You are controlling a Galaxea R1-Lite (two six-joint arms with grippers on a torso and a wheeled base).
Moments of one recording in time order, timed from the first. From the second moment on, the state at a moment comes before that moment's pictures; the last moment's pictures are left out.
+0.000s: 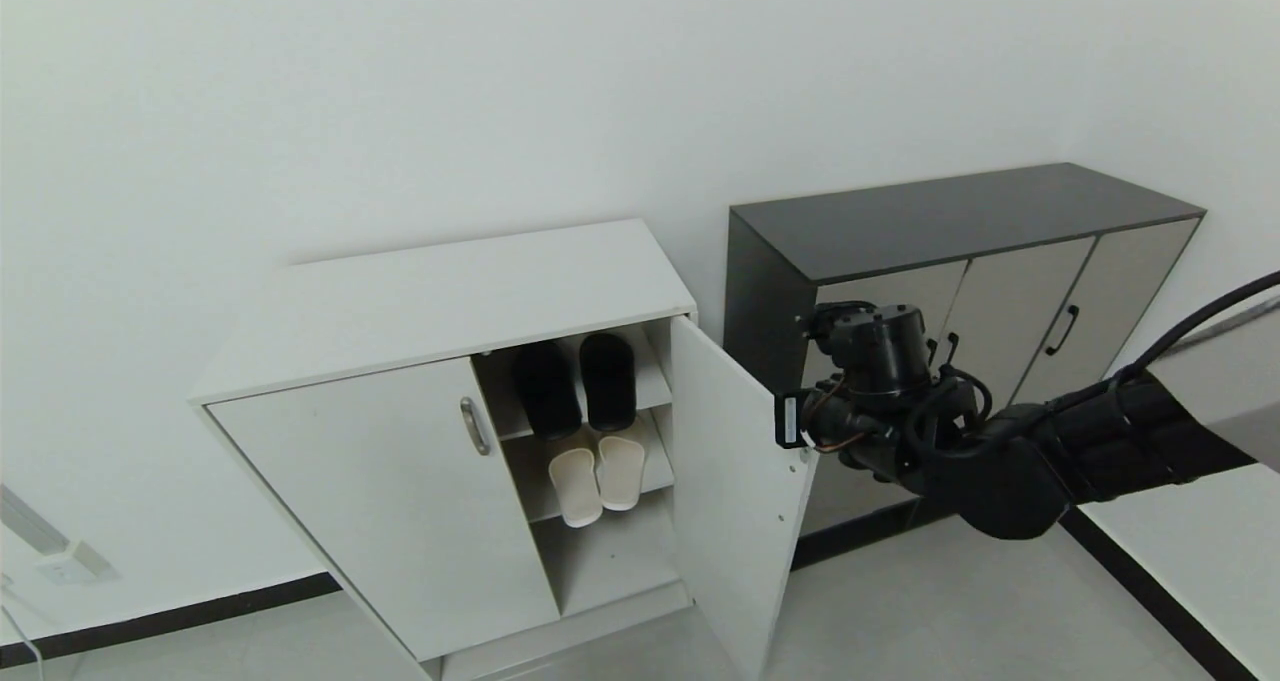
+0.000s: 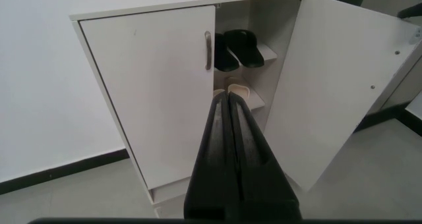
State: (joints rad) left arm -0.01 0.00 0.00 0.00 0.00 0.00; right arm 0.63 2.03 -1.12 -0.52 -0.31 0.22
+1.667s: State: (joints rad) left arm -0.01 0.00 0.00 0.00 0.00 0.00; right arm 0.83 1.98 -0.96 -0.73 -0.27 0.15
